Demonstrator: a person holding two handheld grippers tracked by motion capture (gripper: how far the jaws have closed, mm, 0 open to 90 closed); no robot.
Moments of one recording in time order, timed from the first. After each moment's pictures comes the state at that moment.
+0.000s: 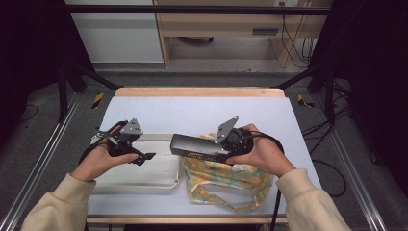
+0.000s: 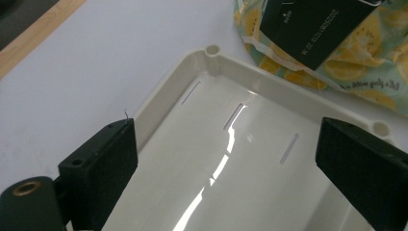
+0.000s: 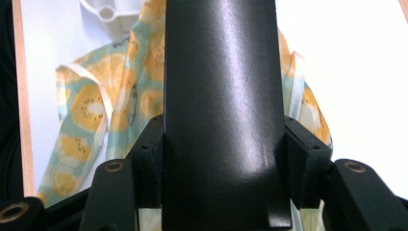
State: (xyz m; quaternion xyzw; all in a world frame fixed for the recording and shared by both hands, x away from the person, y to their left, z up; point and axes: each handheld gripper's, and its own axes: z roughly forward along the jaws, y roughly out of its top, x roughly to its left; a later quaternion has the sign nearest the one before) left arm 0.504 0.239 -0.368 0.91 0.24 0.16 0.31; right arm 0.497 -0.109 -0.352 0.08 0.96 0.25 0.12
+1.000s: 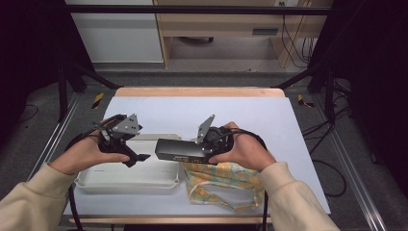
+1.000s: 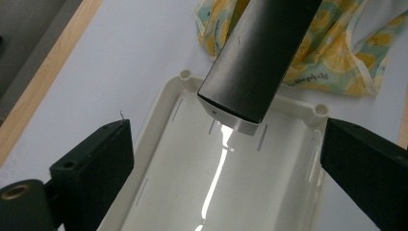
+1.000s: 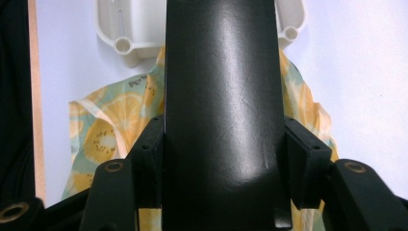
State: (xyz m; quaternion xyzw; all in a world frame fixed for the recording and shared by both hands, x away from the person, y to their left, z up) left arm 0.487 0.233 -0.314 0.94 0.13 0.16 0.28; right arm 0.503 -0.061 -0.350 0.06 0.97 0.22 0.10
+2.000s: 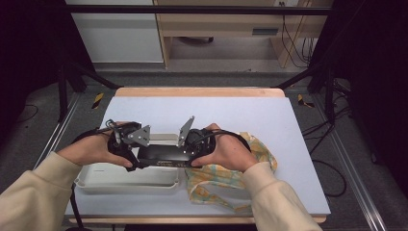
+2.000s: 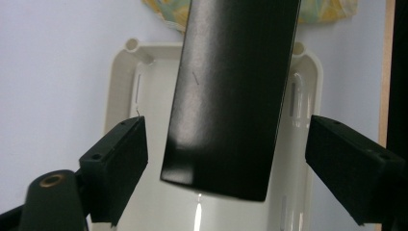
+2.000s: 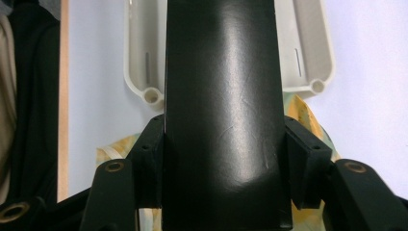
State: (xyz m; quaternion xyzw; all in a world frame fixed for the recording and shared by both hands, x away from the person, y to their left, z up) left arm 0.496 0.214 -0.334 0.98 0.01 0.10 0.18; right arm 0.495 -0.016 -0.345 0.03 0.97 0.23 0.07
